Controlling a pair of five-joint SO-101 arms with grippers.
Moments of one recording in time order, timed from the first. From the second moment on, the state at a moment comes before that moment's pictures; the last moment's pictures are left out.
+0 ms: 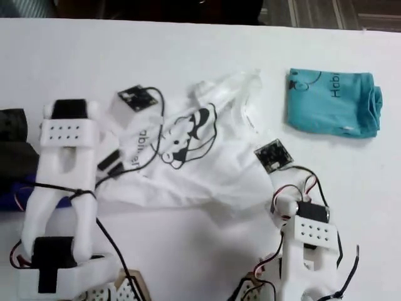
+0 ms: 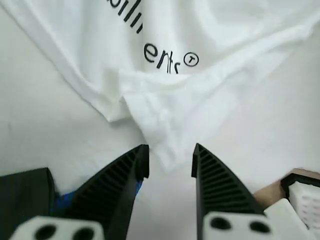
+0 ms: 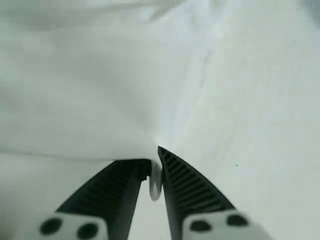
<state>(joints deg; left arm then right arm) -8.4 -10.9 17.0 90.1 -45.6 9.1 -51.6 76.9 49.8 40.5</state>
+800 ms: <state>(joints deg) -5.9 -10.9 31.2 92.9 -41.6 9.0 -51.8 82.1 42.3 36.6</state>
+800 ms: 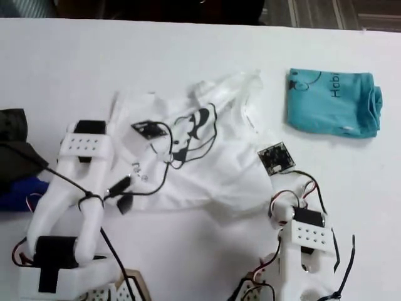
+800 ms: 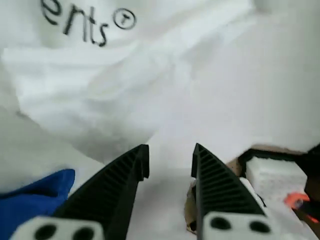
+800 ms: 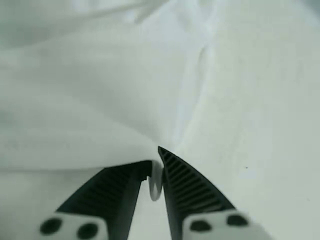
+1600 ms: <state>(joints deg) -8.4 -1.8 27.8 81.9 -38.7 9.0 -51.8 82.4 41.6 36.6</state>
